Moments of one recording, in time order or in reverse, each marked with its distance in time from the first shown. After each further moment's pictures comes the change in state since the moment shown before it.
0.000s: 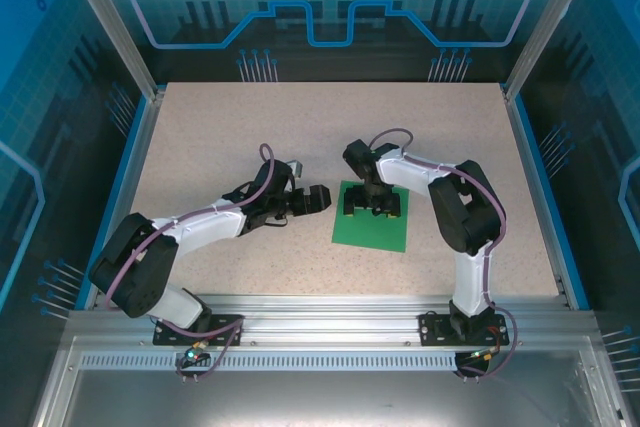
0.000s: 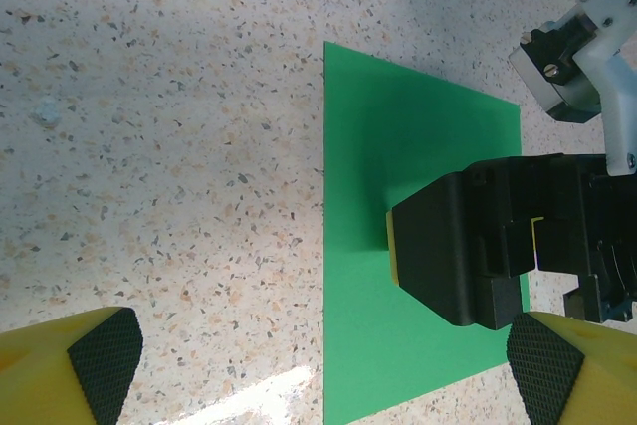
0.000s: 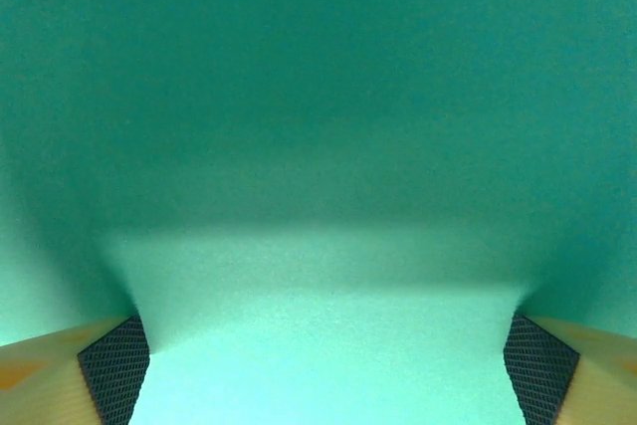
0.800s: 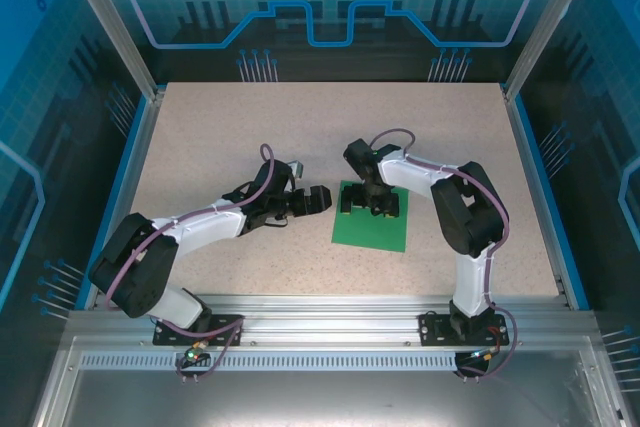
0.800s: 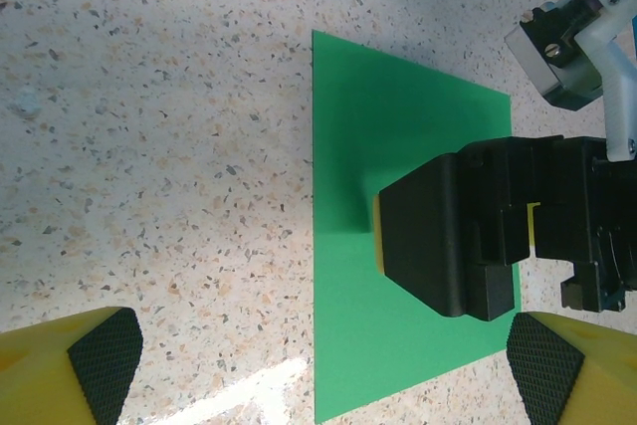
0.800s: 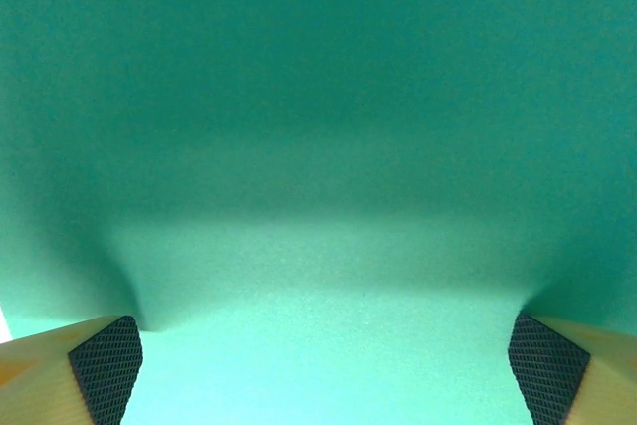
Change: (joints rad) left arm 0.000 0.000 0.000 0.000 0.026 0.000; right arm -0.001 -0.024 -0.024 0.051 -0.025 0.026
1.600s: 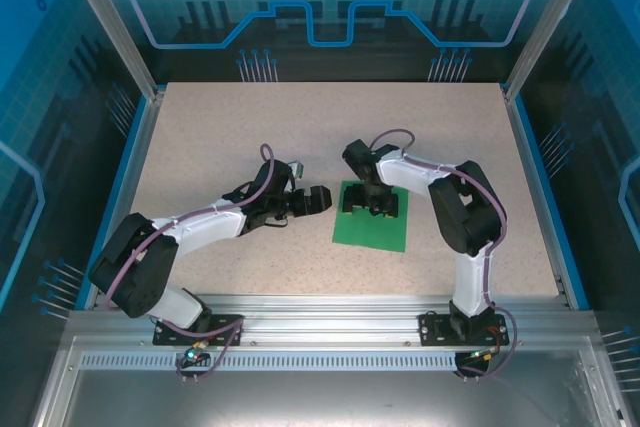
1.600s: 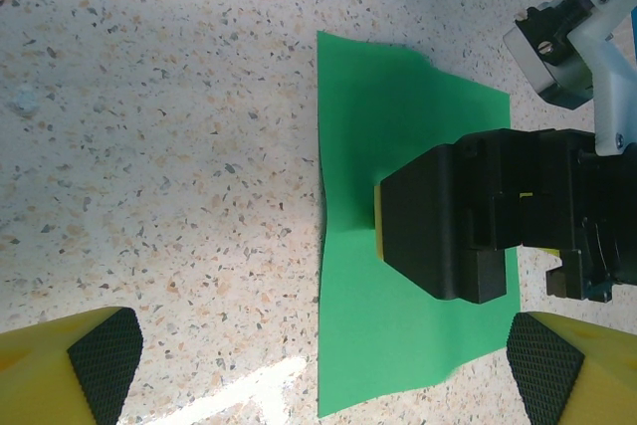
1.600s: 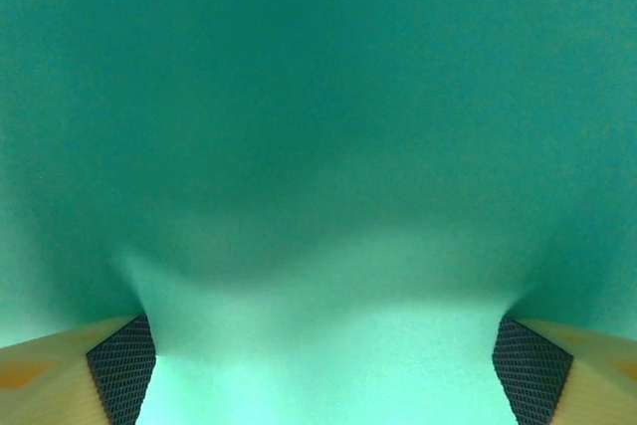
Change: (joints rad) left arm 0.000 0.000 0.000 -0.001 0.001 0.000; right arm 0.000 0.017 0.003 -0.005 0.022 0.029
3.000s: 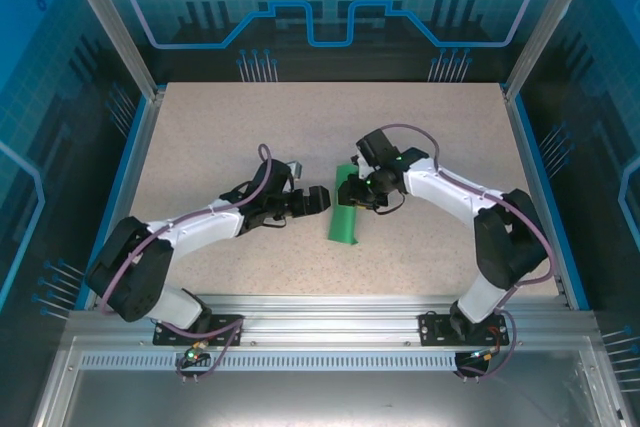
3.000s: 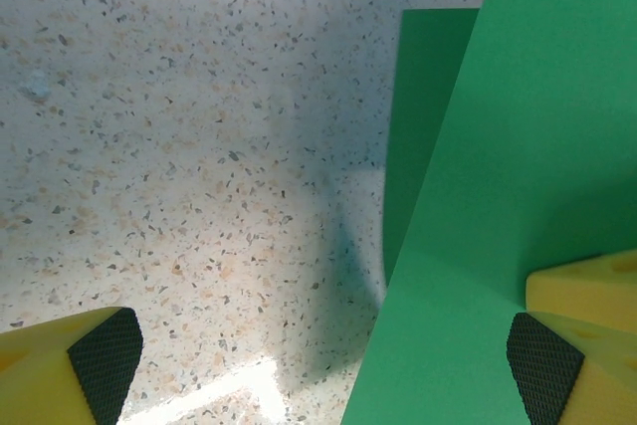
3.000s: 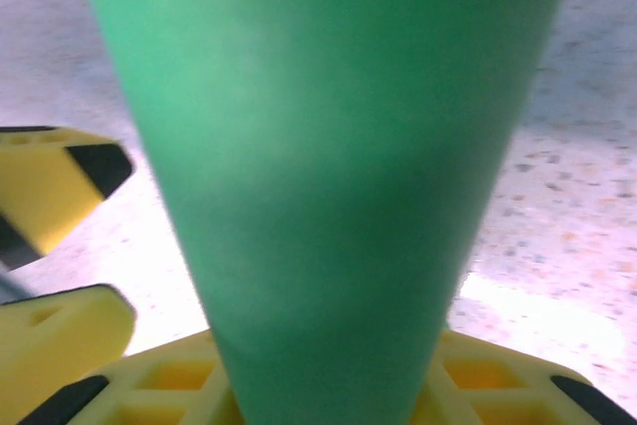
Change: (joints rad) left arm 0.000 -0.038 0.007 -0.050 -0.002 -0.008; right arm -0.009 -0.320 -0.147 0.214 -0.394 -0.098
